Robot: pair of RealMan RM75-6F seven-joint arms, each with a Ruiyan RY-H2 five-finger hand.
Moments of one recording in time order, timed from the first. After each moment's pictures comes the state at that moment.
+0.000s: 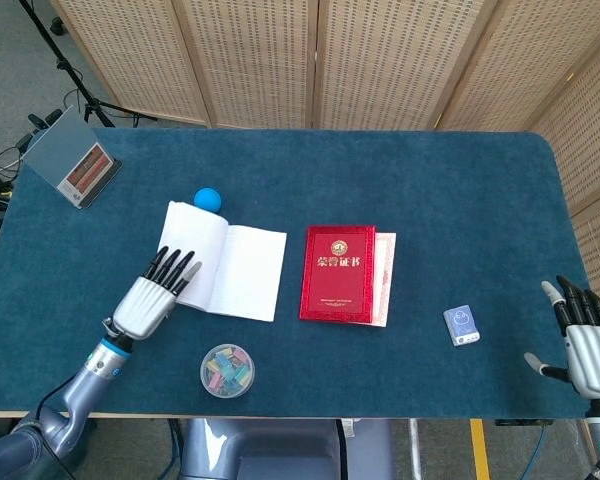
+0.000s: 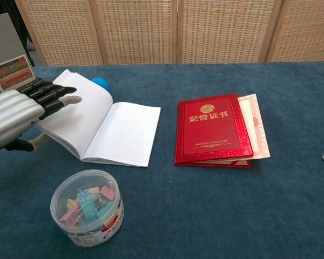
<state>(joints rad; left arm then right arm) -0.51 -1.73 0.00 -0.87 1.71 1.37 0.22 0.09 -1.07 0.08 -1.62 -1.45 1.43 0.01</state>
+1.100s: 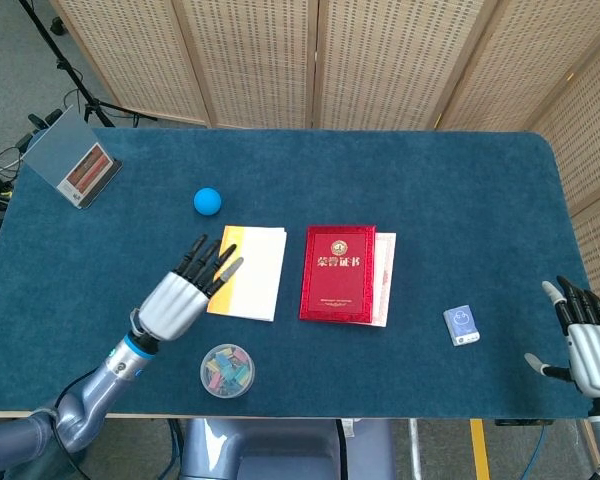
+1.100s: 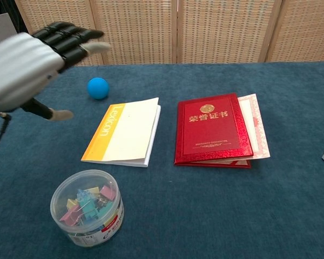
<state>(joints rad) -0.58 -1.59 -0.04 -1.28 1.73 1.47 0.45 0.10 -1.05 0.07 -1.62 -1.44 1.41 0.06</state>
